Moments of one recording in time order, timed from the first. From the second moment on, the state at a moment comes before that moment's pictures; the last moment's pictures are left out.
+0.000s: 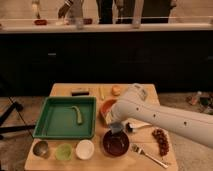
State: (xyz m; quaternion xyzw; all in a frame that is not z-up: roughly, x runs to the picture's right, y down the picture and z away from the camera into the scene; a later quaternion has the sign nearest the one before) arm 0.040 0.155 0.732 -0.05 -0.25 -0.75 0.61
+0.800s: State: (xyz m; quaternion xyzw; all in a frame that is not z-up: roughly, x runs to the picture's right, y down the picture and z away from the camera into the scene) arm 0.059 0.198 0.719 -0.10 -0.28 -0.72 0.62
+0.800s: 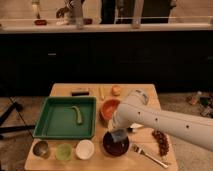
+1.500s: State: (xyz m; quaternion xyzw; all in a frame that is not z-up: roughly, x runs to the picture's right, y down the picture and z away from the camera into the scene) arm 0.055 0.222 0.706 -0.12 -0.31 -0.72 0.61
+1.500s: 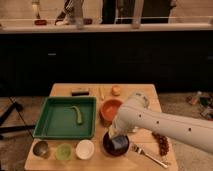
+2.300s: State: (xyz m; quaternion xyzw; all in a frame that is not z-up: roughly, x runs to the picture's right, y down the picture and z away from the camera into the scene) arm 0.052 0.221 0.706 -0.12 -0.31 -0.72 0.61
